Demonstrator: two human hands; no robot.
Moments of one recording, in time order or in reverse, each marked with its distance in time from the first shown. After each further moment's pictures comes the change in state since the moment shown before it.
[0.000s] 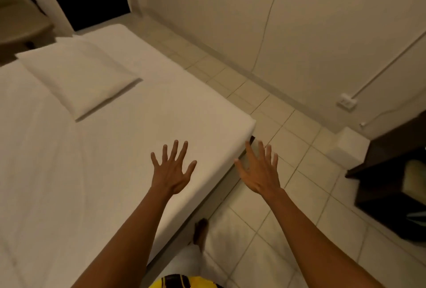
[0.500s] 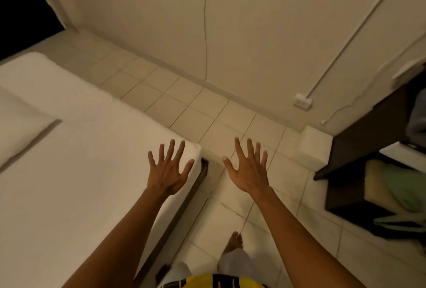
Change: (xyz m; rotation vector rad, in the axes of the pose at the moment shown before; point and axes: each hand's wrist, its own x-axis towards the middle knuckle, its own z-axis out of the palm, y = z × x) left_hand 0.240 0.281 -0.010 0.077 -0.001 0.155; right_hand 0.198 0.242 -0.097 0.078 0.027 0.131
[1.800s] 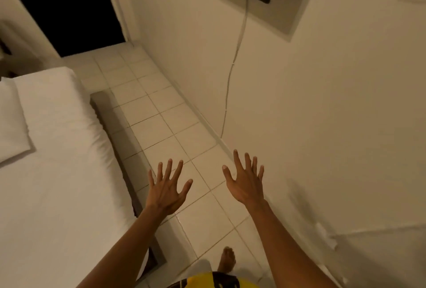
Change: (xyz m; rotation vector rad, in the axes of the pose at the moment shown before) left_hand 0.470 0.163 -0.098 -0.091 0.067 -0.386; right_hand 0.580 0.086 -0.171 0.018 -0.146 -0.338
